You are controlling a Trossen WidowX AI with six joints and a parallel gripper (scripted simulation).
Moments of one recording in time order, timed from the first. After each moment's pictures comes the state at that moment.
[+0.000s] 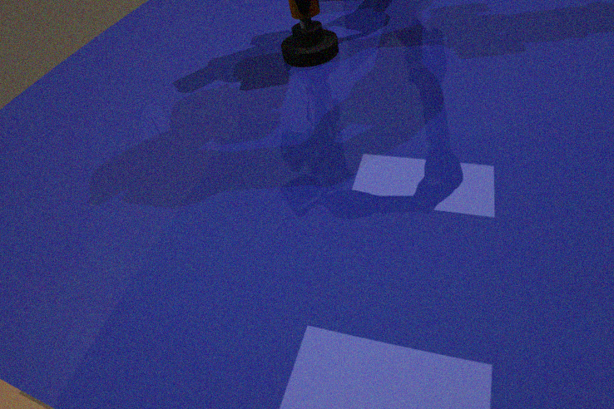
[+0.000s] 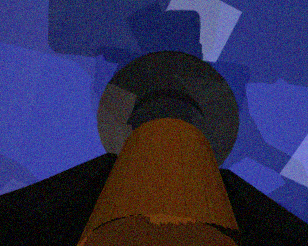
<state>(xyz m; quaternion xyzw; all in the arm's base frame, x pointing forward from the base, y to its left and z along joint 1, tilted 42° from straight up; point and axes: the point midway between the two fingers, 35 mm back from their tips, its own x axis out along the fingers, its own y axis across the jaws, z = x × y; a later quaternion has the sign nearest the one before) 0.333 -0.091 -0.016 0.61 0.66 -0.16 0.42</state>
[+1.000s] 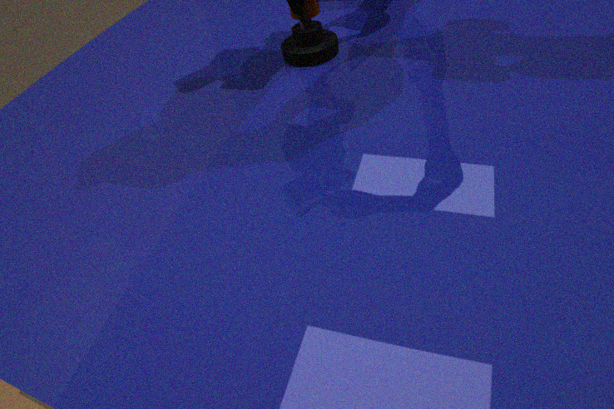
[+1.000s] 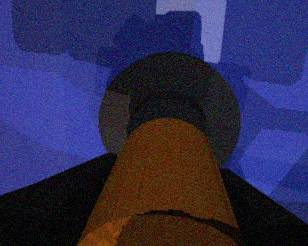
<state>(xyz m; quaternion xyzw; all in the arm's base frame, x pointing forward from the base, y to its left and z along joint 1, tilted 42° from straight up) 0.333 -0.091 -0.017 0.68 0.61 -0.28 0.29</state>
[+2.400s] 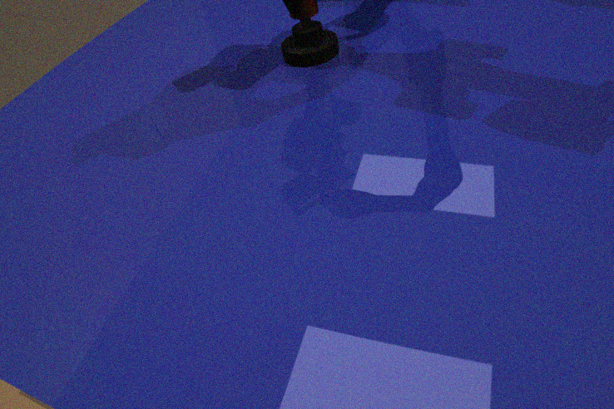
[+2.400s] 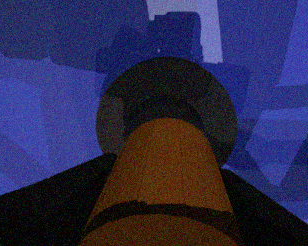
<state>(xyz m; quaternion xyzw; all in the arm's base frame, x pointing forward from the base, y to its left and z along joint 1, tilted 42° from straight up) 0.332 -0.092 -0.019 0.70 0.58 -0.35 0.22</state>
